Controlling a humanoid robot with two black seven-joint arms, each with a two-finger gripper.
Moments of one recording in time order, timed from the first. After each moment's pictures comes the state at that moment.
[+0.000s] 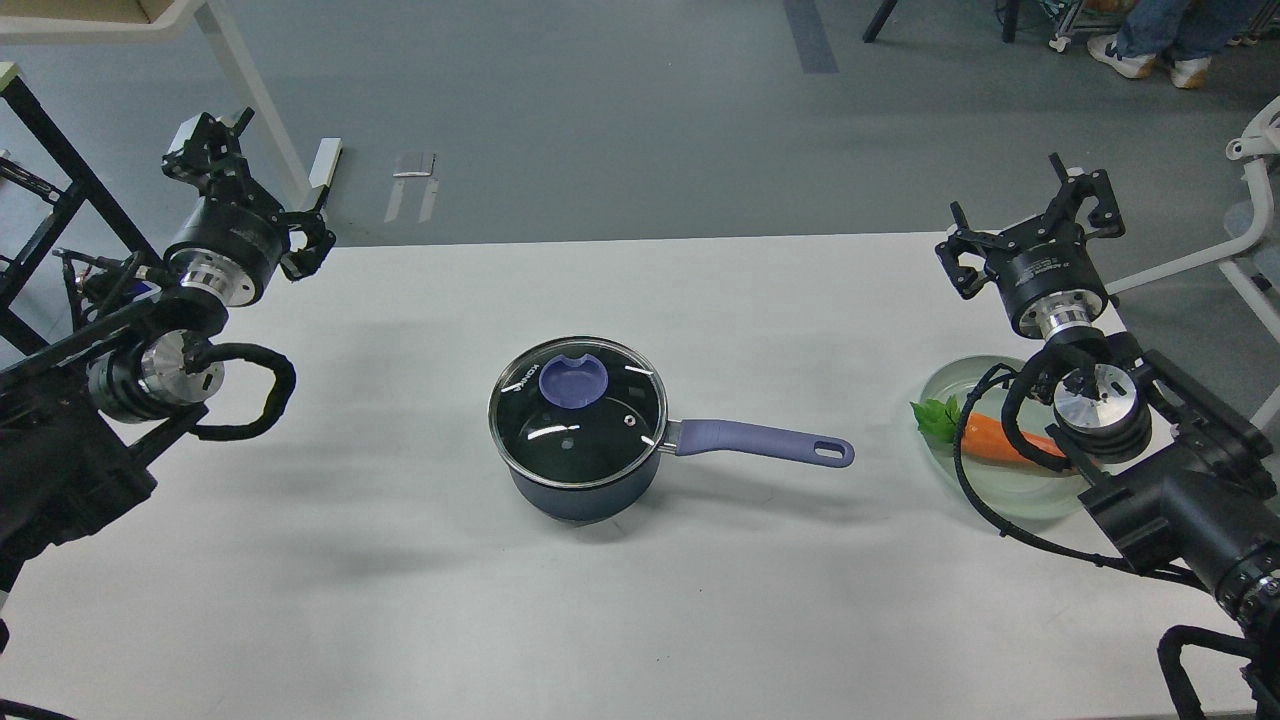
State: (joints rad) left arm -0.80 0.51 -0.44 -0.80 -0.25 -0.12 -0.44; right arm 0.66 -0.26 0.90 0.68 0.22 0.28 0.31
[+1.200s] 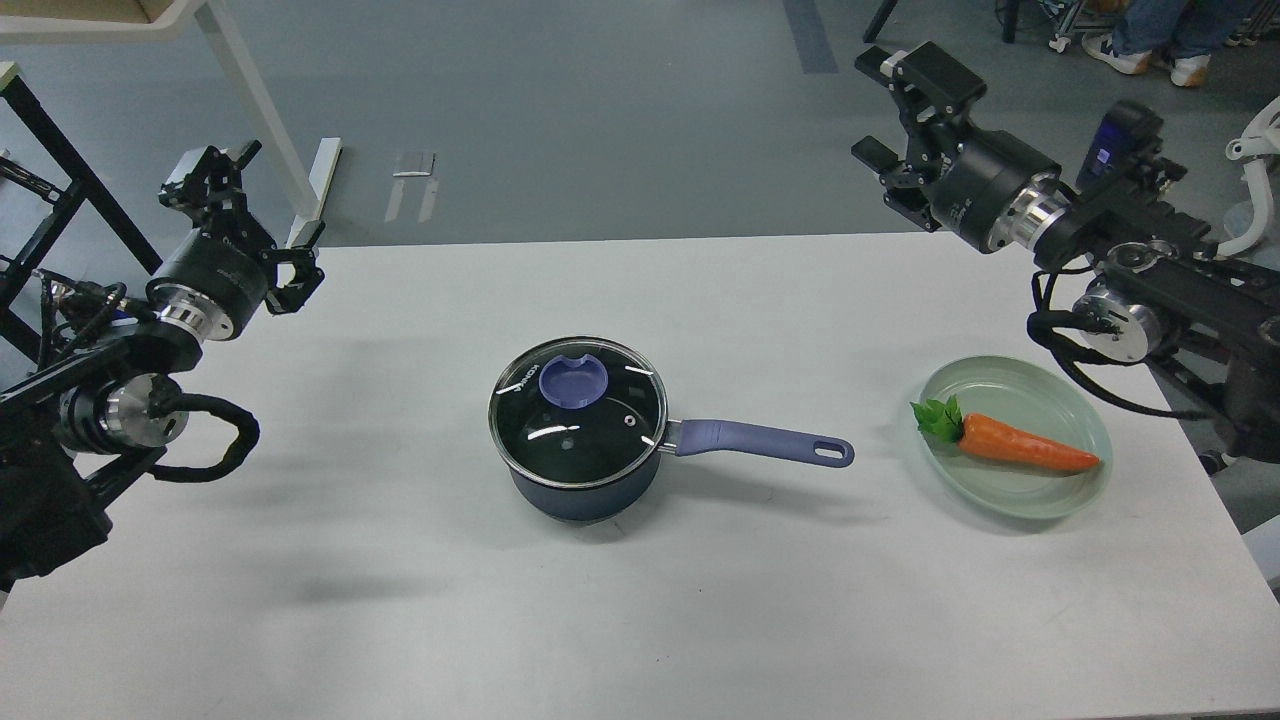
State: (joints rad) left arm -0.75 0.57 -0.43 -0.81 -0.08 -0.22 -0.45; right arm 1.17 -0.60 0.12 1.17 -0.59 0.05 0.29
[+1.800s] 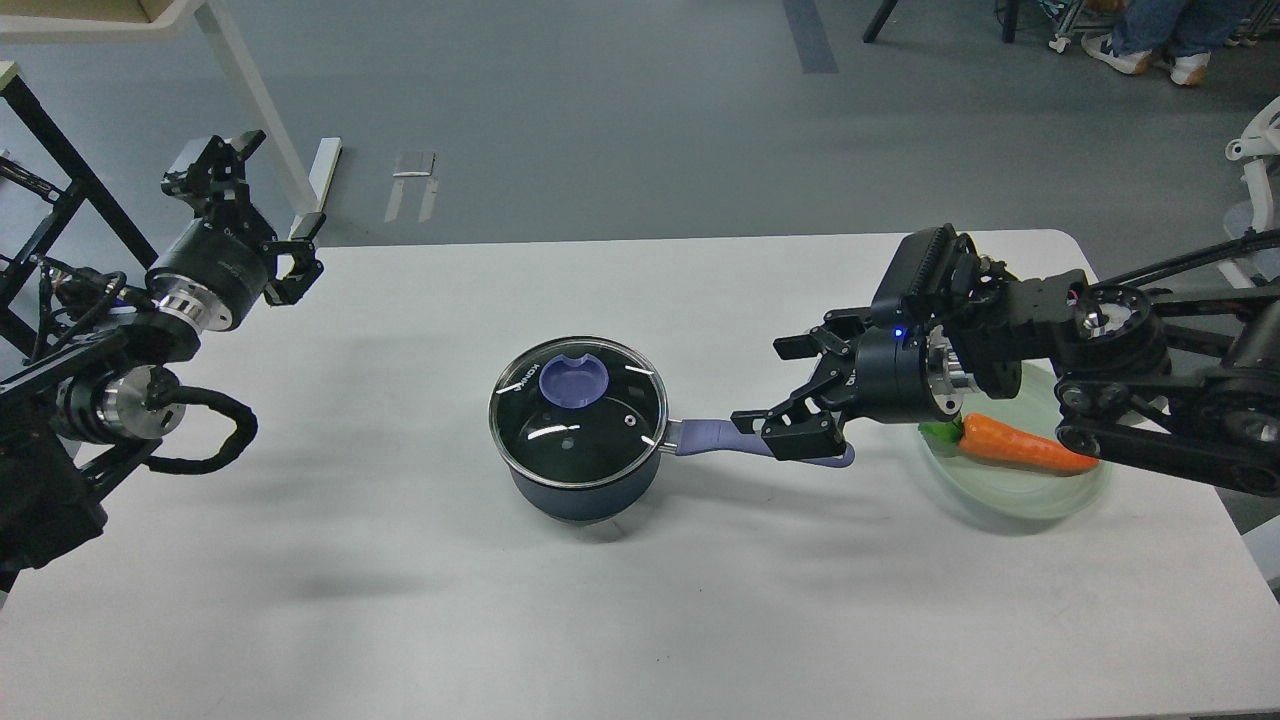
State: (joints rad) left arm -0.76 0.57 -0.43 -0.81 -0.04 -0.22 -0.44; right arm 1.36 -0.63 -0.37 1.41 -1.64 0.01 0.31
